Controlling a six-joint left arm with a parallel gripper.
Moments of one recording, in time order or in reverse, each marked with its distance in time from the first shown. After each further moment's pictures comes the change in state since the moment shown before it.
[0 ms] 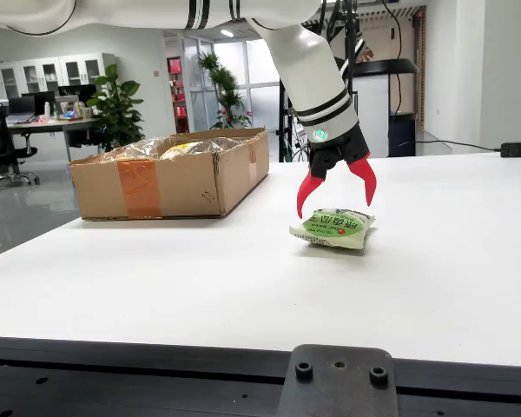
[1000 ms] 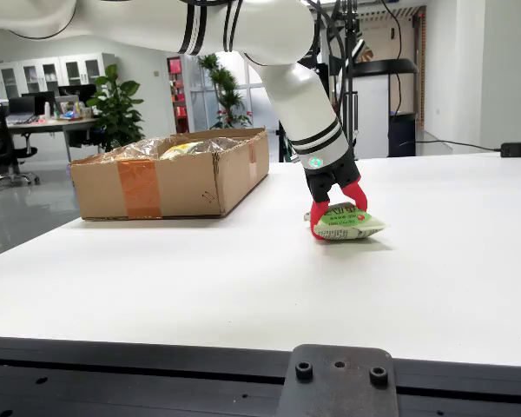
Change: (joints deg) arm 2.1 0.6 7.0 1.2 -8.8 -5.4
